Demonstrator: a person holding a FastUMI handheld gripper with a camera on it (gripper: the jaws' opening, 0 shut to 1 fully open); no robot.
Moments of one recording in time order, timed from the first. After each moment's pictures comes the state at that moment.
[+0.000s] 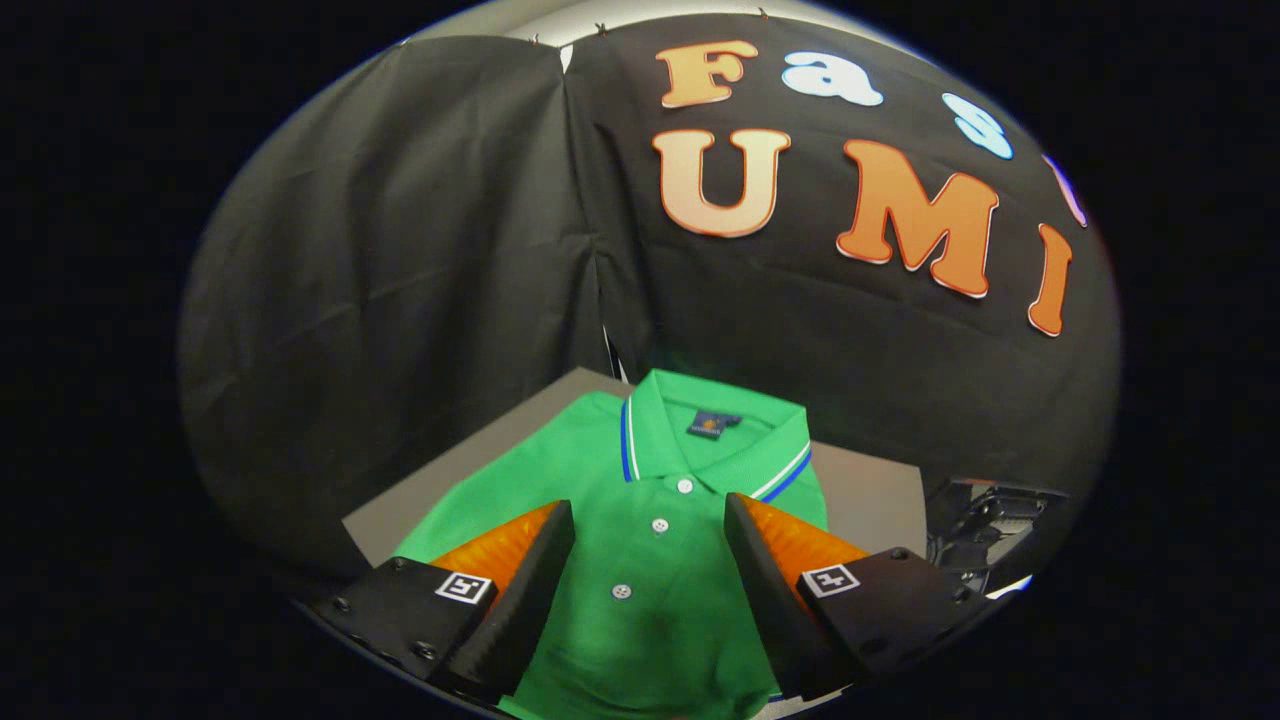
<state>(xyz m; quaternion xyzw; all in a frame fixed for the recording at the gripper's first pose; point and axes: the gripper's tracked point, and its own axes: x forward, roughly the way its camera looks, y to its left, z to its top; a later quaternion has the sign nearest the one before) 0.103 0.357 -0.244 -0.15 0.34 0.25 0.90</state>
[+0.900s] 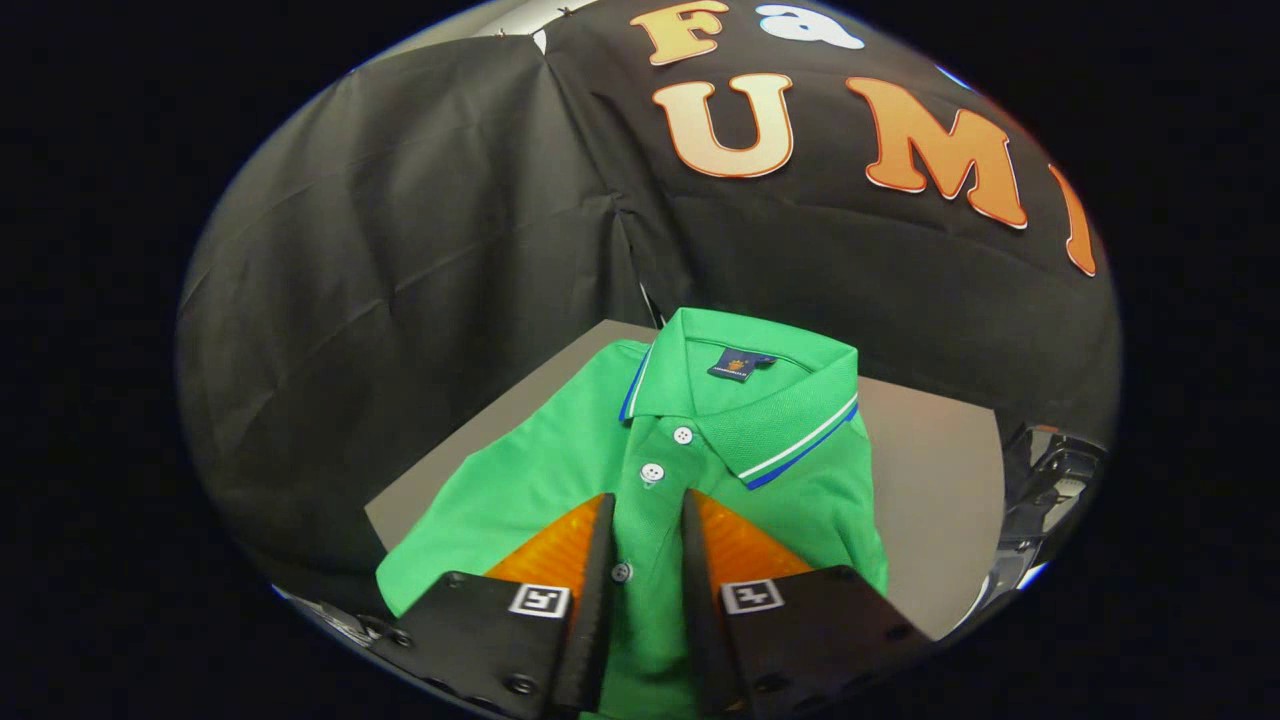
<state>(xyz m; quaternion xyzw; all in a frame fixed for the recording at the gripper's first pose) 0.100 0.364 -0.253 -0.06 0.40 0.32 0.86</state>
